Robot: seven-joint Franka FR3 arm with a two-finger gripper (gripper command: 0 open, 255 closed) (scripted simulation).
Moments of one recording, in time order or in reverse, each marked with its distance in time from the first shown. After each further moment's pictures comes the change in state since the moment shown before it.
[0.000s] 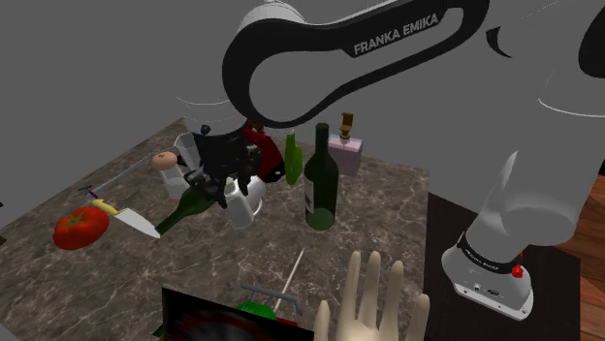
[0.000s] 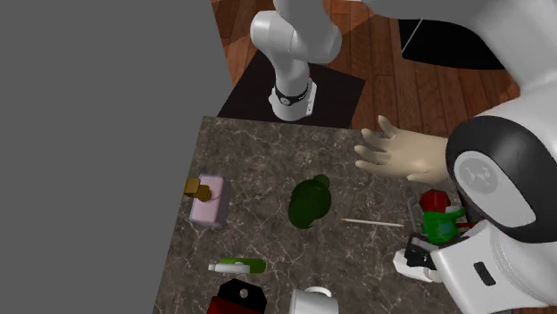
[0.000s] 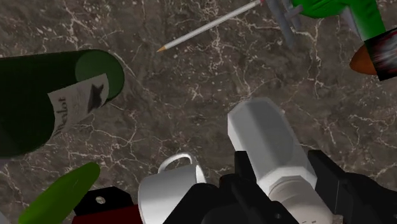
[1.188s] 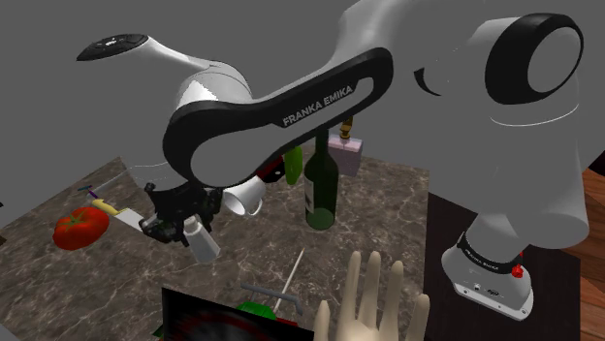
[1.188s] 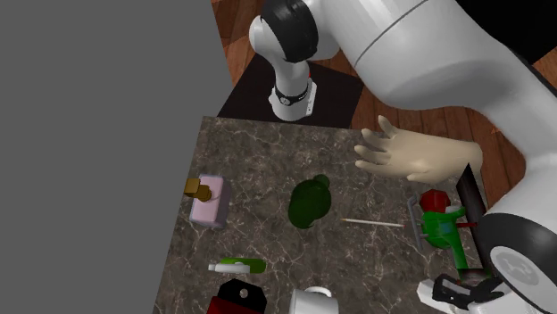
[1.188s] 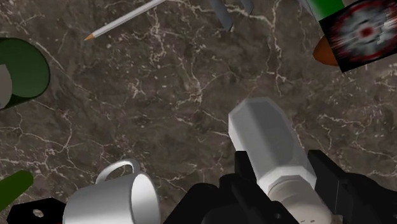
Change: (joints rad) arm 0.191 0.339 -0.024 0.264 -0.225 -0.007 0.173
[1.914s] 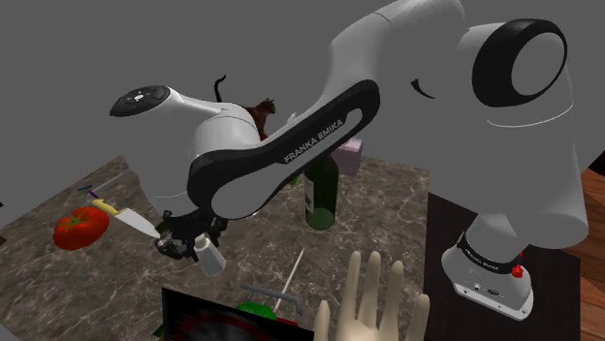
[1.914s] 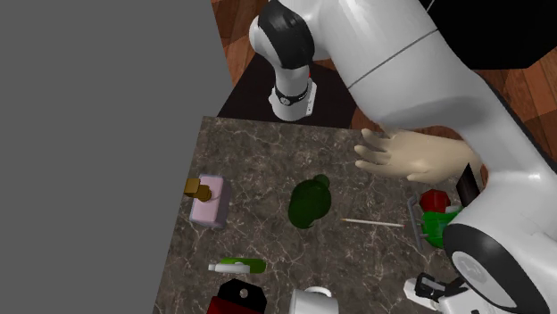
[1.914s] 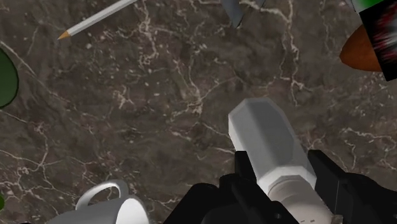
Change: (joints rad) arm -0.008 0.031 -0.017 -0.106 -0.029 0.129 0.024
